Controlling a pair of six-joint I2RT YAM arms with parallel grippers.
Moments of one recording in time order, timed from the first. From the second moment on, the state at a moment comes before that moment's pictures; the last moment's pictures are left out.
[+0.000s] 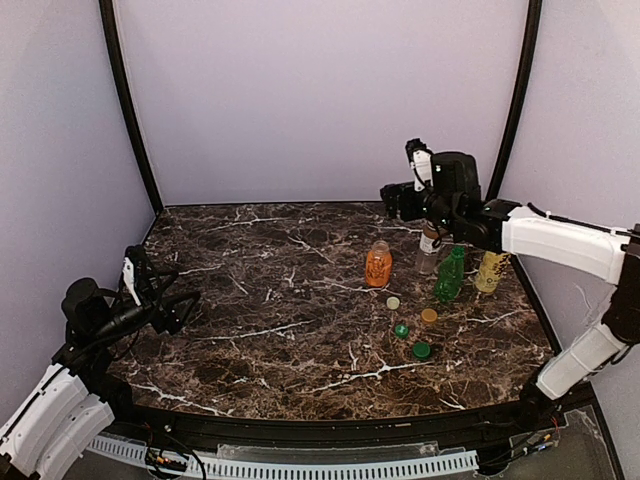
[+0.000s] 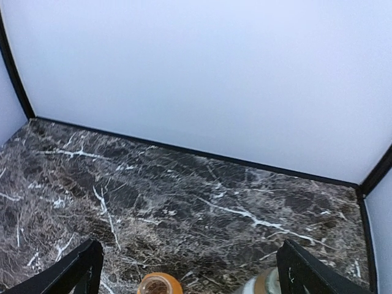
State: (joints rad) left arm -0.17 0.36 0.16 0.13 0.60 -0.13; right arm 0.66 1.49 1.14 0.01 0.33 0.08
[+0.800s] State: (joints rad) left arm -0.06 0.34 0.16 0.03 0.29 -0.06; right arm 0.37 0.48 0.48 -0.44 0.45 0.25
